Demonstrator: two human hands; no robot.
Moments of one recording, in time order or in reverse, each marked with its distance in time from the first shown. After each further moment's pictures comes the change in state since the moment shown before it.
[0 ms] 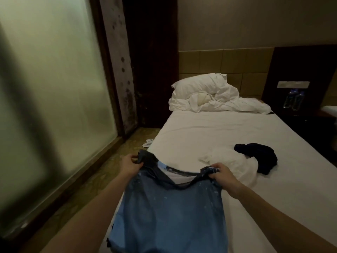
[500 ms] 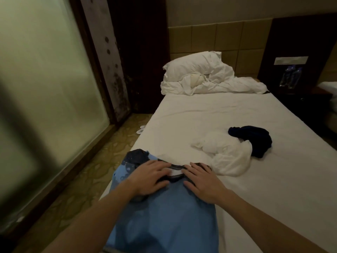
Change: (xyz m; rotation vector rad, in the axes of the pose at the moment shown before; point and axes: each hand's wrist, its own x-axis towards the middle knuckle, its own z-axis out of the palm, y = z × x) left_hand -0.027 -0.017 0.077 1.020 -0.449 1.155; right_hand -0.011 0.051 0.027 -1.094 -0.180 -0.727
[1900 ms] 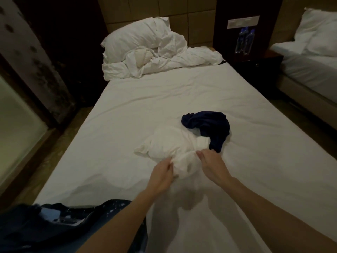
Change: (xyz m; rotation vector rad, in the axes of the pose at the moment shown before) left_hand 0.307 0.115 0.118 -0.818 0.086 -0.469; right_hand 0.001 0.284 0.048 0.442 0.313 0.621
